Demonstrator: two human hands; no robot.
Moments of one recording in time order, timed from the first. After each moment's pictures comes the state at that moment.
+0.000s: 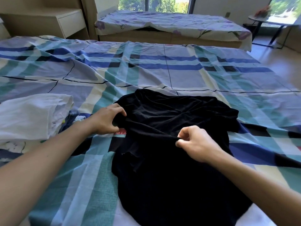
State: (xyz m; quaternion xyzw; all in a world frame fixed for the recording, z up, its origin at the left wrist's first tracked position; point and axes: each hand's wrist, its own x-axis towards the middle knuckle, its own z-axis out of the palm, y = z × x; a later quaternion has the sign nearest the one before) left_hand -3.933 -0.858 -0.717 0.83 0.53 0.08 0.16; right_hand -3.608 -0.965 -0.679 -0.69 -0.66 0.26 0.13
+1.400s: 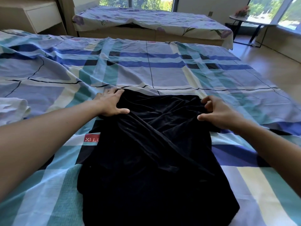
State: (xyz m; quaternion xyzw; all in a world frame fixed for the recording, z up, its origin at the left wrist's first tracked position) left_hand -3.839 -0.767 -0.707 0.80 0.60 -0.04 0.05; right_hand -3.466 -0.873 -0.668 -0.72 -0.63 0.21 0.19
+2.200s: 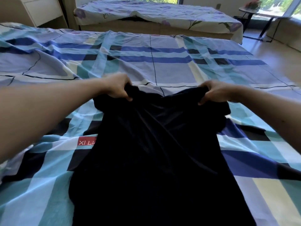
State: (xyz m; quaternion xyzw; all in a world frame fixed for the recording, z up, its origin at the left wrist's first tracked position) left_hand -3.807 -0.728 -0.668 0.83 0.56 -0.01 0.09; right_hand -3.461 -0.768 -0.657 -0.66 -0.70 0.27 0.06
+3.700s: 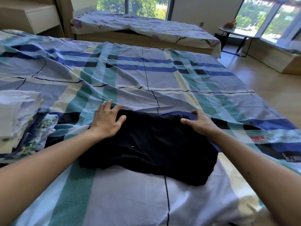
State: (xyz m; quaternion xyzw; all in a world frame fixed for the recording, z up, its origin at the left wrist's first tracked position) left_hand -3.829 -0.879 -0.736 0.75 0.63 0.17 0.07; right_hand -3.478 -0.913 -0.699 -0.77 -0.55 0.26 0.21
